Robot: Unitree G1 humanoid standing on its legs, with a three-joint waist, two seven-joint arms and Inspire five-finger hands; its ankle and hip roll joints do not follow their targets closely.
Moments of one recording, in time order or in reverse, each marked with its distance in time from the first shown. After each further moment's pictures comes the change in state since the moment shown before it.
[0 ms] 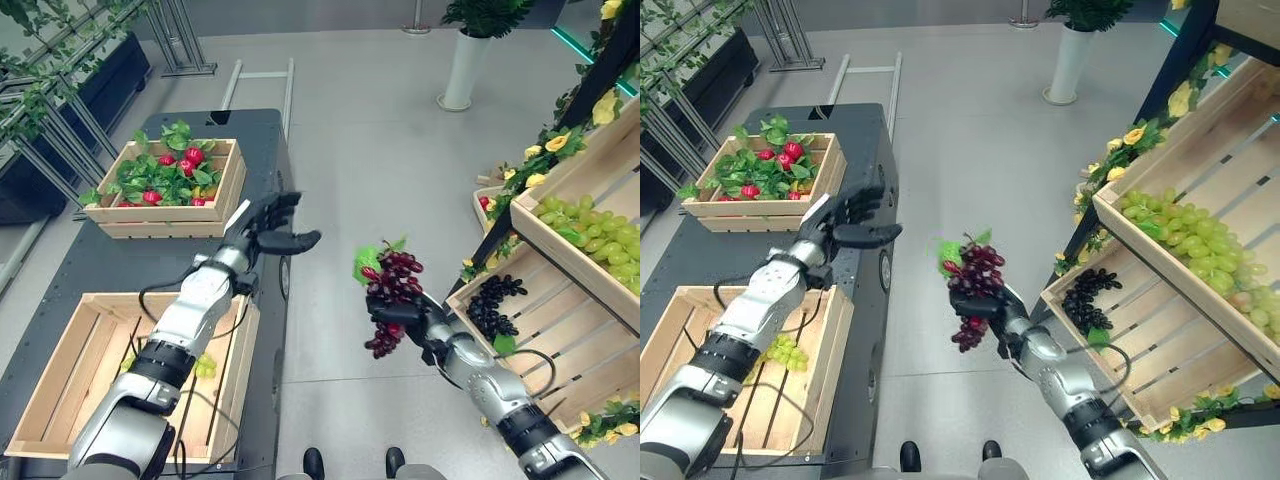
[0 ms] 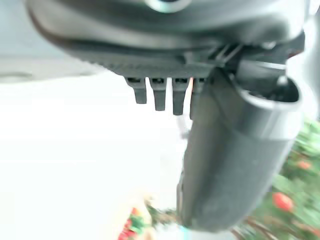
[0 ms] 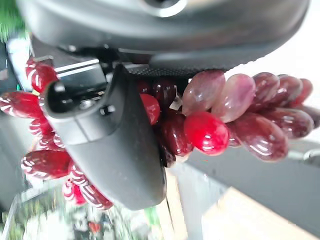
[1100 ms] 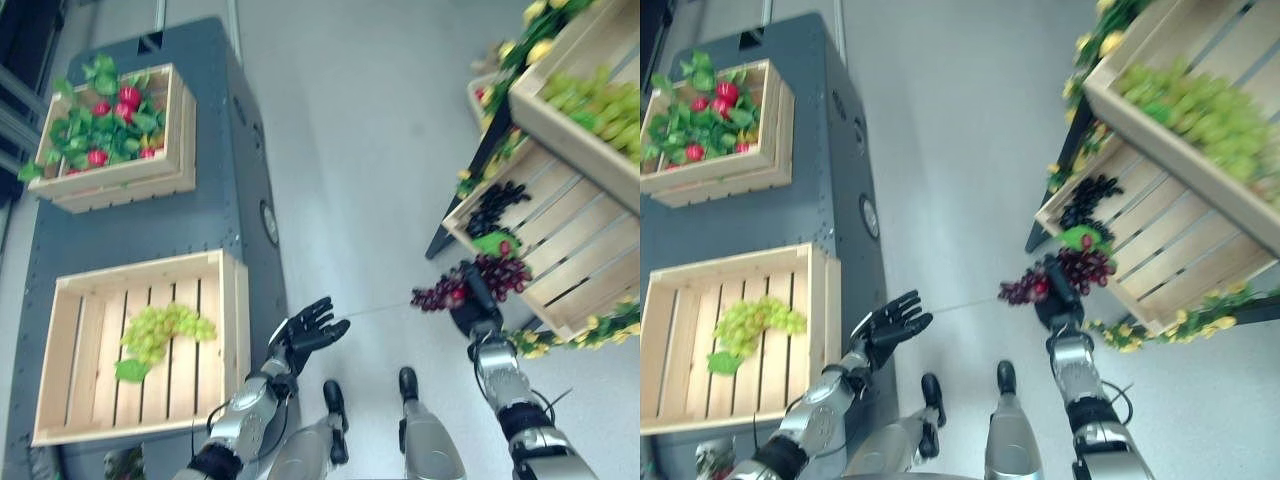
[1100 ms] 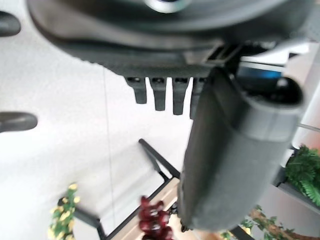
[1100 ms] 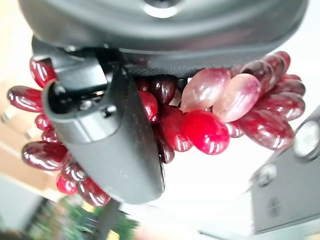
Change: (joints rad) left arm 0.286 -0.305 -0.095 0.035 -0.302 -0.206 -0.092; right arm -0.238 0.116 -0.354 0.372 0.853 -0.277 0.039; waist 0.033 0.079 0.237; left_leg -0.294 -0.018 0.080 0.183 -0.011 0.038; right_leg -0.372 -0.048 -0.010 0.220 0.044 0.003
